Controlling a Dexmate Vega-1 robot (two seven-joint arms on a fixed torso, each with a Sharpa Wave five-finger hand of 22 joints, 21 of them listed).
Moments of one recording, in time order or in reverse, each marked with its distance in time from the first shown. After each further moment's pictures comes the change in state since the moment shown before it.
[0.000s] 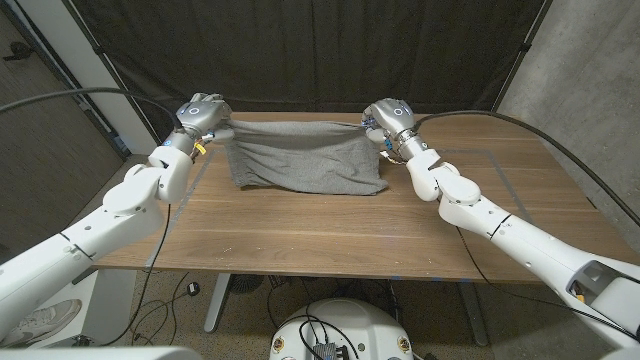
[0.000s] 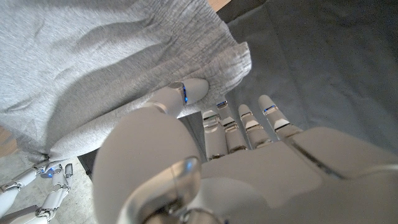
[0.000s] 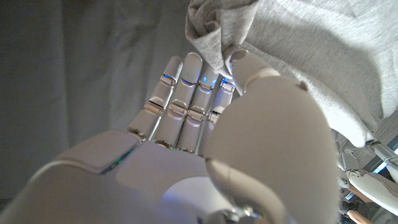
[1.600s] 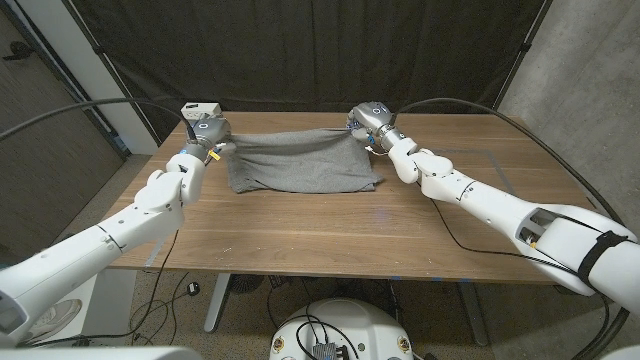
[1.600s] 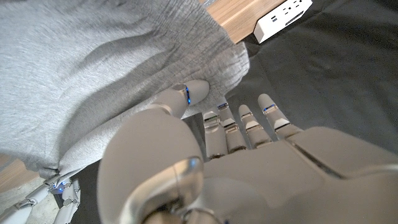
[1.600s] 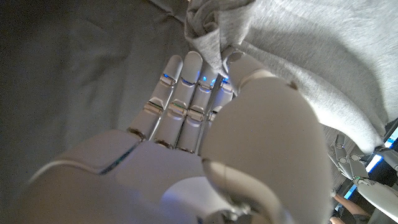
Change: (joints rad) left arm -0.172 -0.042 0.233 0.140 0.008 0.136 -0.047; left_hand 0.010 0.052 -0.114 -0.035 -0.096 -0.047 -0.006 0.015 -0.125 -0.032 -0.008 0.000 -0.010 -0.011 0.000 0.008 0.000 0.008 0.000 0.026 -0.002; right arm 0.311 0.174 -0.231 0.498 0.085 0.156 -0.041; right_hand 0.046 0.051 -0.069 -0.004 -0.103 -0.009 -0.001 -0.034 -0.036 -0.004 -0.004 -0.042 -0.026 -0.013 0.005 0.020 -0.054 -0.020 -0.006 0.065 -0.019
